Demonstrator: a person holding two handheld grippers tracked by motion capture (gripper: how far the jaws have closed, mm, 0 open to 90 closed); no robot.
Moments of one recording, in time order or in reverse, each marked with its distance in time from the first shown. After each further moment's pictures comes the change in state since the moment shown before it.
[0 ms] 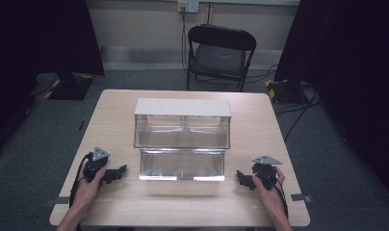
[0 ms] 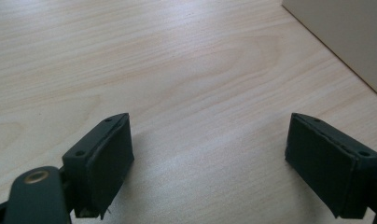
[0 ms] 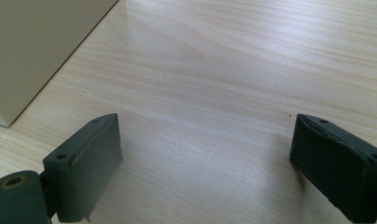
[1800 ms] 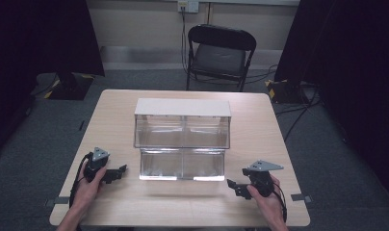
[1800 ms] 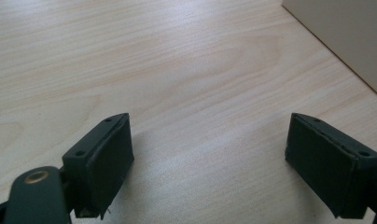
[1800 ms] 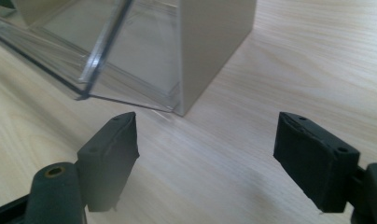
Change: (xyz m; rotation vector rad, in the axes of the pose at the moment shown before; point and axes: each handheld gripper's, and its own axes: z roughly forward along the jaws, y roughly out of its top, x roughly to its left) left arm 0.000 0.000 0.000 0.001 -0.001 0.000; right arm 0.036 0.010 -0.047 -0.041 0.303 -0.071
